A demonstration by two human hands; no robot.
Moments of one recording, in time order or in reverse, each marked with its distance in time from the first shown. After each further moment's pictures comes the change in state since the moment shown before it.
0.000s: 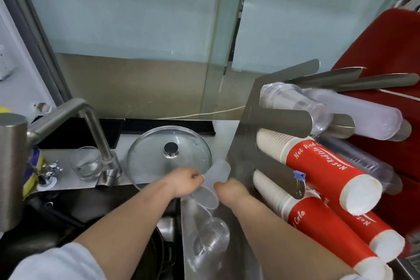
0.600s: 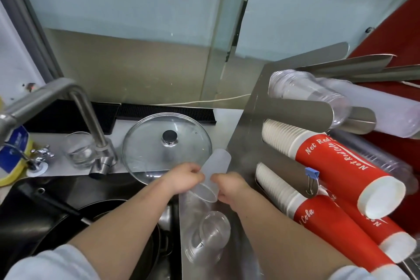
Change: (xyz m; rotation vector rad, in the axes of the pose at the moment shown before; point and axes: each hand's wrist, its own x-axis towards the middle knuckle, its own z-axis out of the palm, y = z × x) left_hand 0.004 -0.010 0.022 -0.442 -0.050 -0.039; right_hand 0.023 0.010 0.021 0.580 -0.103 0.085
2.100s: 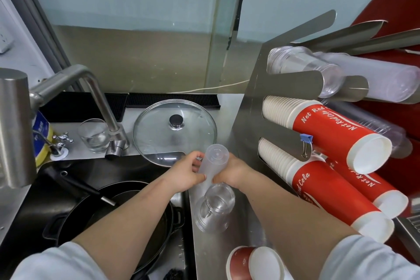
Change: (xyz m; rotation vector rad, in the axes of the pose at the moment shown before) left_hand -0.043 -0.022 0.020 -0.088 0.068 0.111; right_hand -0.024 0.007 -0.001 -0.899 -0.149 -0.354
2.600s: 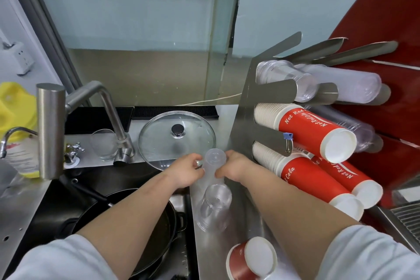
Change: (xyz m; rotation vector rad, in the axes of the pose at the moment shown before) left_hand -0.017 0.030 -0.013 0.323 0.052 -0.039; right_hand -0.044 -0.012 -0.030 0.133 0.079 0.107
